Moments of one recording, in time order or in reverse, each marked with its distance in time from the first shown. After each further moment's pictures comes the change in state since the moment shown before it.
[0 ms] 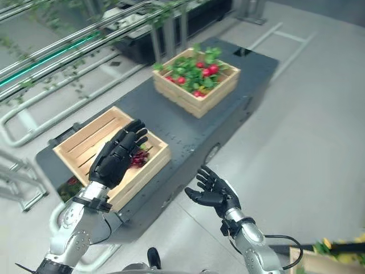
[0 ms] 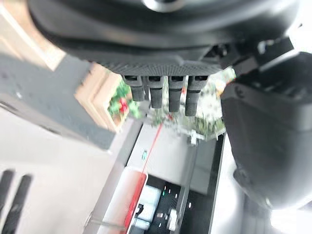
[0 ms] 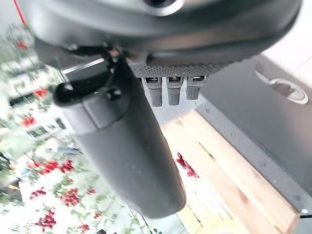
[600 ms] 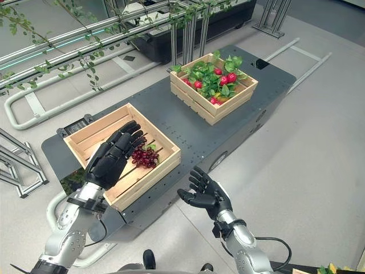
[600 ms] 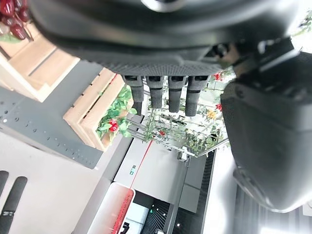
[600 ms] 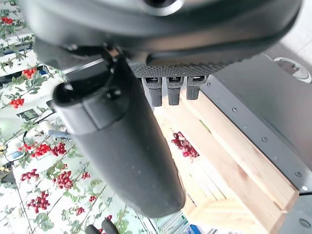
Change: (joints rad) left arm -0.001 0.011 0.042 -0.002 -0.018 0.003 0.002; right arm 0.029 0.032 0.016 -0.029 0.001 -0.011 0.028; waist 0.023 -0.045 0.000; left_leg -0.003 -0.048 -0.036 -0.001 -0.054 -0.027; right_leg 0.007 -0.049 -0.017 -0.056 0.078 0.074
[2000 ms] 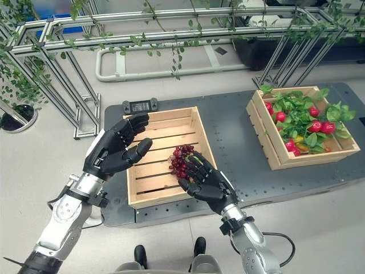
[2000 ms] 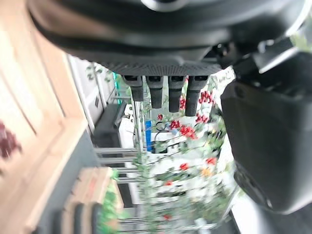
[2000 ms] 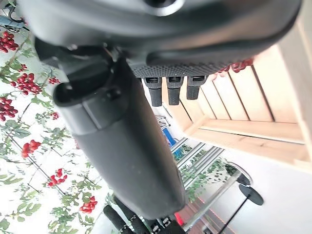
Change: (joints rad) left arm -0.077 0.186 -0.029 -0.062 0.472 -0.110 0.124; right arm 0.037 -0.028 -0.075 -0.135 0.175 -0.032 0.136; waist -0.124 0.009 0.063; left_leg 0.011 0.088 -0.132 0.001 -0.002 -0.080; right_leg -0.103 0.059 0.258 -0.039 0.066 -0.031
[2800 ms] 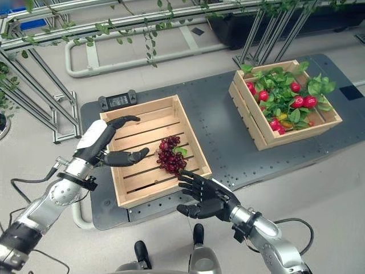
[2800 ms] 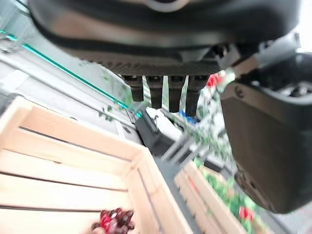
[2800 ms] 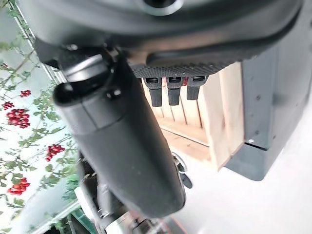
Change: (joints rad) left arm -0.282 0.207 -0.192 0.340 0.535 -0.024 0.317; right arm -0.075 -0.242 0.056 0.007 -0.080 0.133 0.207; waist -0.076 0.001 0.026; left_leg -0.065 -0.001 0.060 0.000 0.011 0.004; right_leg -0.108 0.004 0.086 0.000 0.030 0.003
